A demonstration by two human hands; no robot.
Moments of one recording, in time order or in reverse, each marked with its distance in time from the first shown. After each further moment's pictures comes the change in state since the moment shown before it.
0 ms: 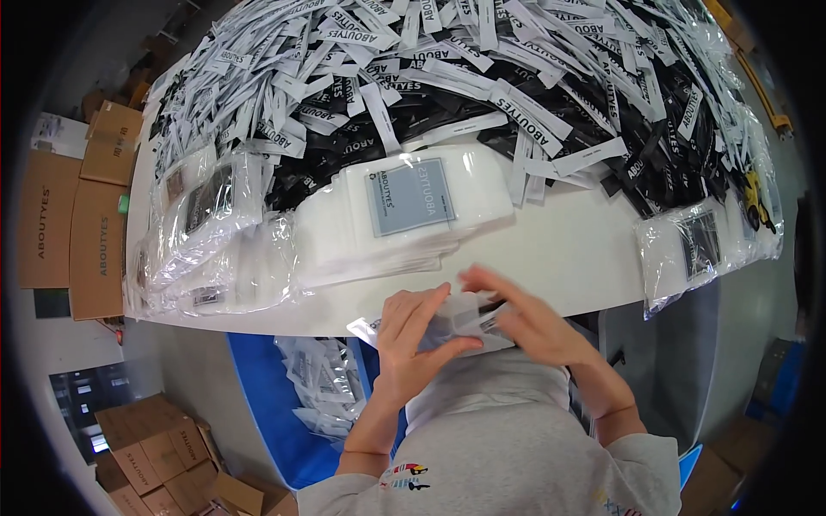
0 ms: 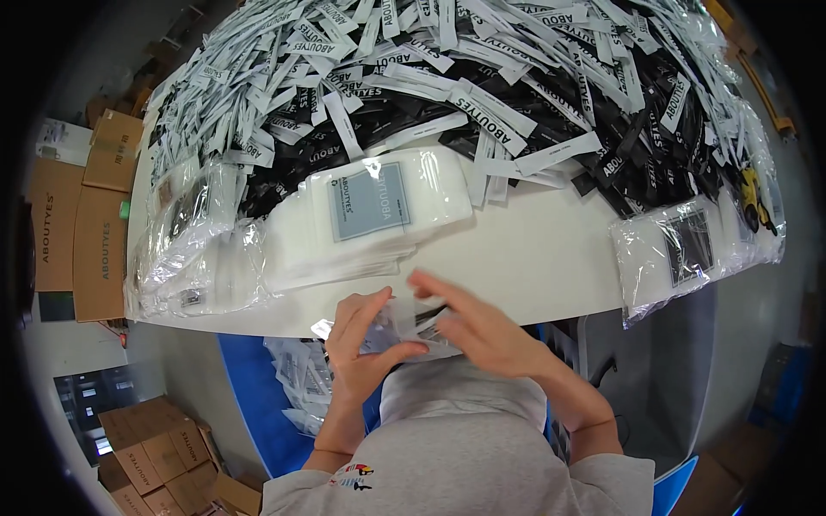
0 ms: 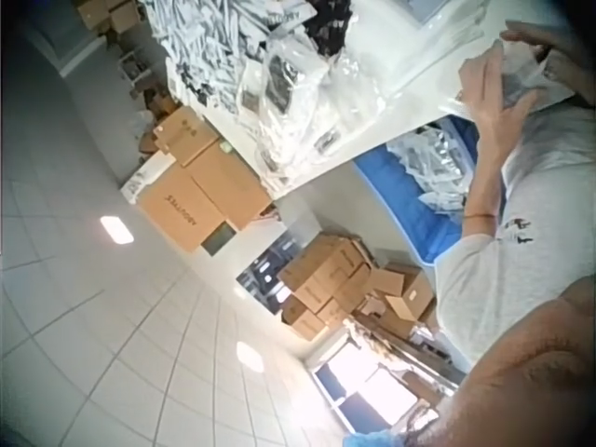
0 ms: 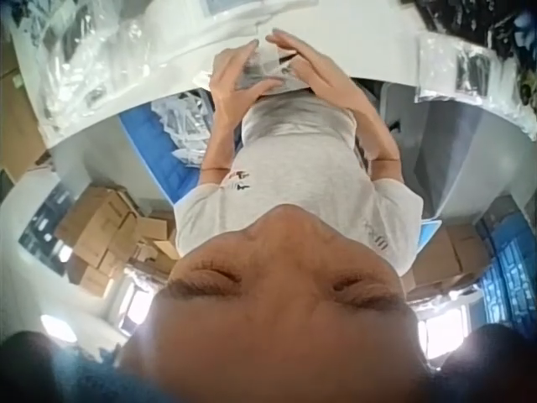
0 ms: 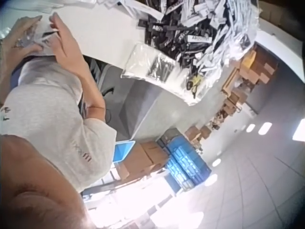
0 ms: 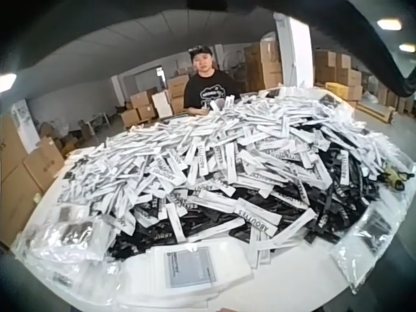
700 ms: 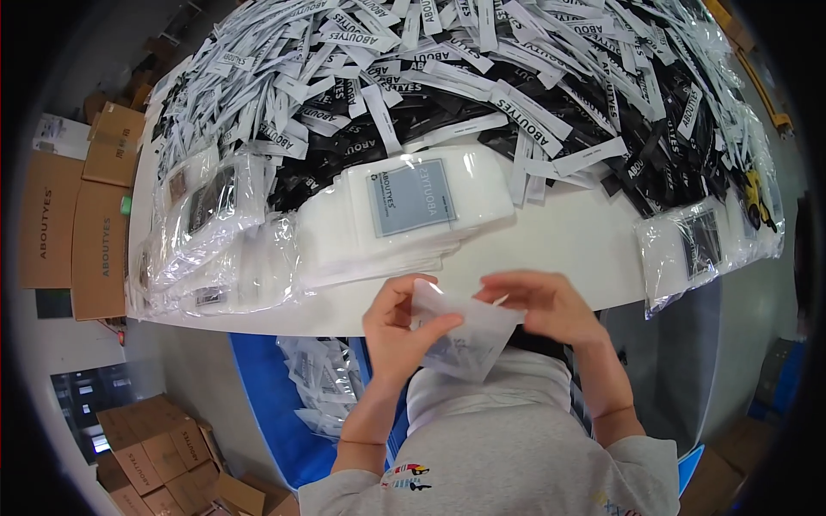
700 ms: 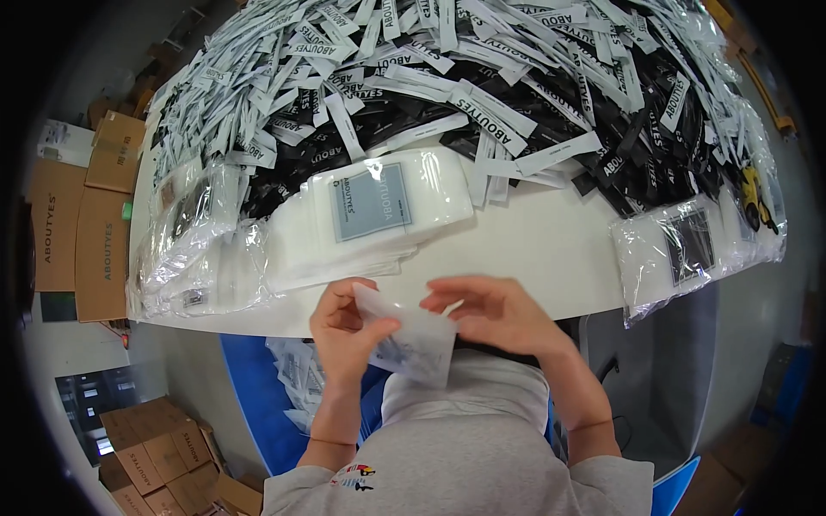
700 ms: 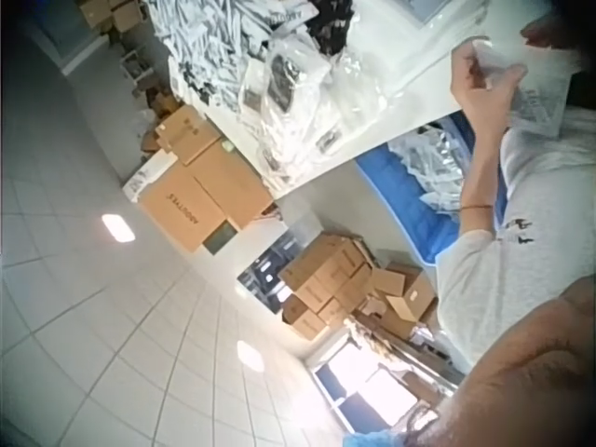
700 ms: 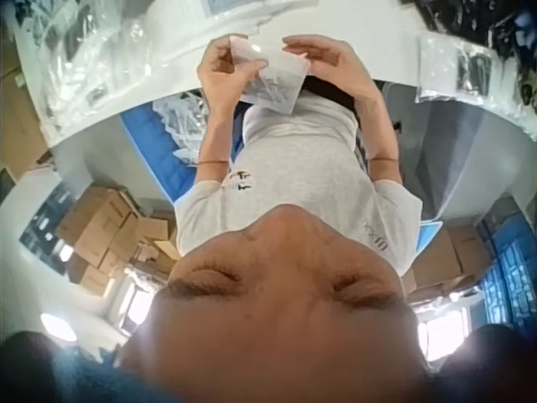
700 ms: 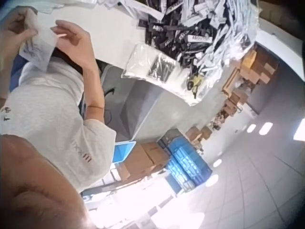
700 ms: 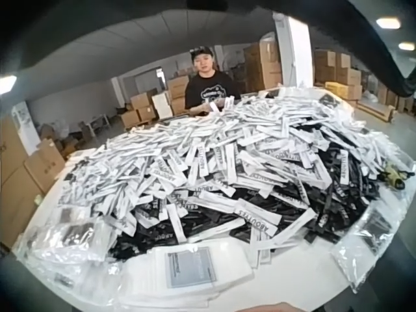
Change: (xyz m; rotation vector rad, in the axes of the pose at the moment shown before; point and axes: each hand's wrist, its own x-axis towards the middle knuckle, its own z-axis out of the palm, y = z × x) left_hand 0.010 0.001 0.000 -0.748 0.115 -0.521; right_hand 0.002 -0.001 -0.019 0.533 0.020 0.152
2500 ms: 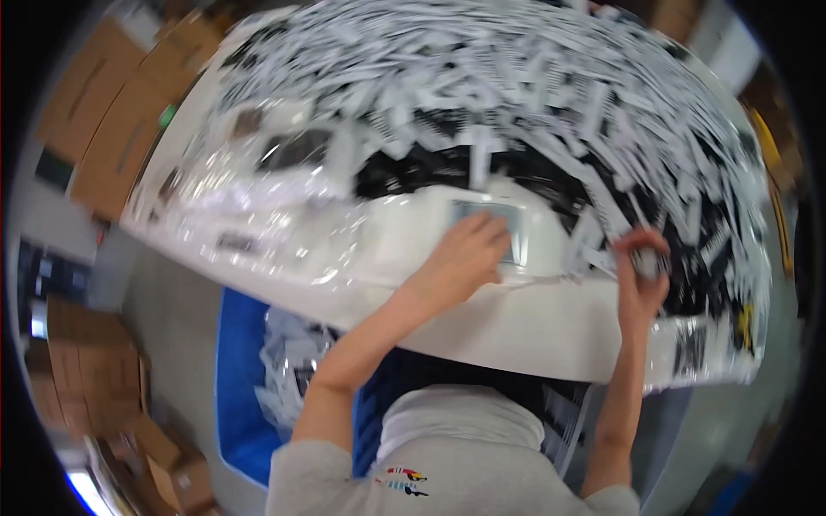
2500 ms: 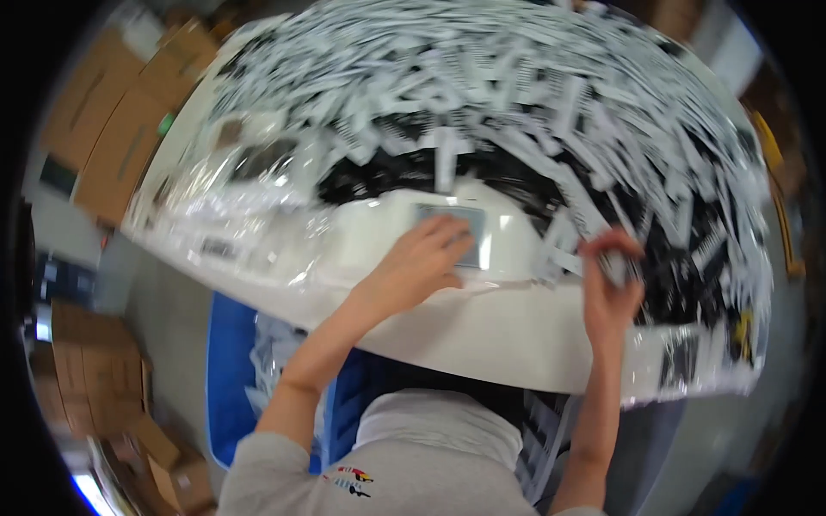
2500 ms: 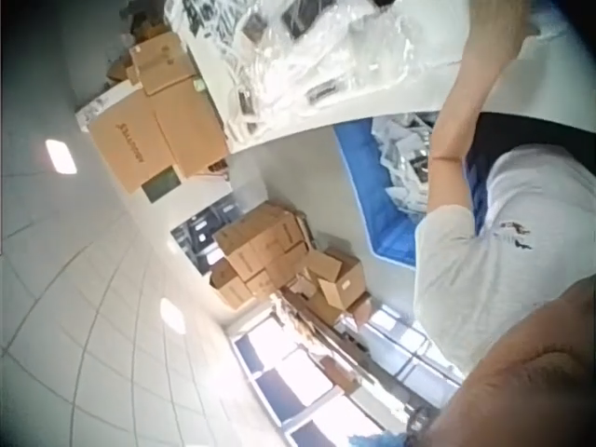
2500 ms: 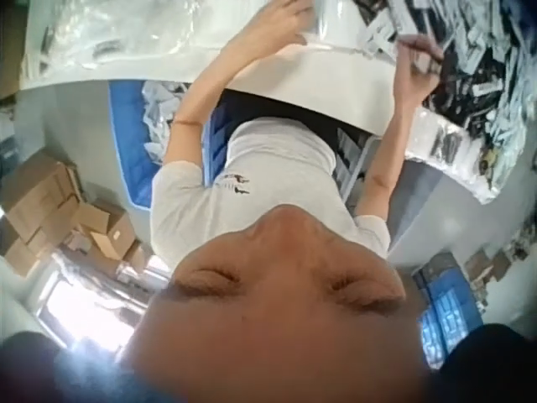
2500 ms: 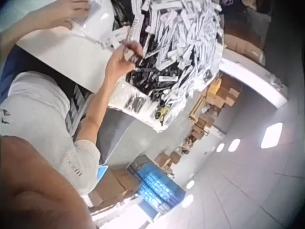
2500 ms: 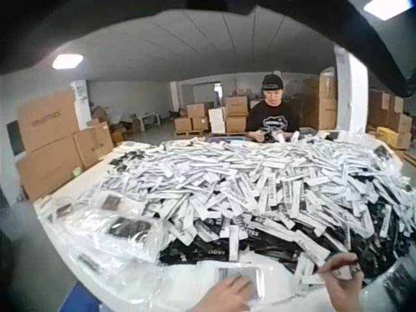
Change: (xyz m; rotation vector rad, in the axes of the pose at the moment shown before) left_hand 0.108 0.006 -0.036 1.217 -0.441 0.584; right_hand 0.076 -0.056 -0.049 -0.923 0.541 -0.783
